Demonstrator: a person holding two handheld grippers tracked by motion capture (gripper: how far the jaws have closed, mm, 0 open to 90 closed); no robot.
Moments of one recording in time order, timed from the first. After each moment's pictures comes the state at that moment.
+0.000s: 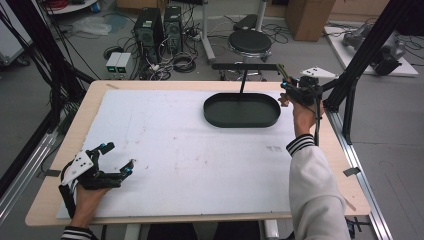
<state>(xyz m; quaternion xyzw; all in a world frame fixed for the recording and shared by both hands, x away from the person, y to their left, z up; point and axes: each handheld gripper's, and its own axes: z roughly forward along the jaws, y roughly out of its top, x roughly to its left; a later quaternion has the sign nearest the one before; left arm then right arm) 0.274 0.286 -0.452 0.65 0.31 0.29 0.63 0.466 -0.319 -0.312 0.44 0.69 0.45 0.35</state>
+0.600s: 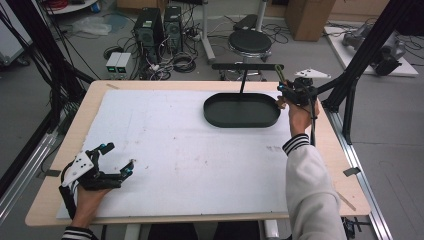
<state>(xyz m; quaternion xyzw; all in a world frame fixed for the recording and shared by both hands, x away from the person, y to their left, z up) 0.273 0.286 -0.452 0.65 0.30 0.30 0.63 0.476 -0.312 -0.324 0.46 0.70 0.43 0.34</state>
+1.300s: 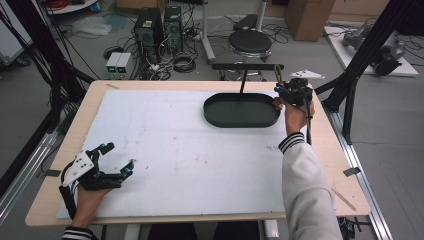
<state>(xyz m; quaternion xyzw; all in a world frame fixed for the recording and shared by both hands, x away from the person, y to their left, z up) 0.273 0.285 -0.452 0.65 0.30 0.30 0.63 0.489 -0.307 -0.338 0.47 0.70 0.42 0.34</state>
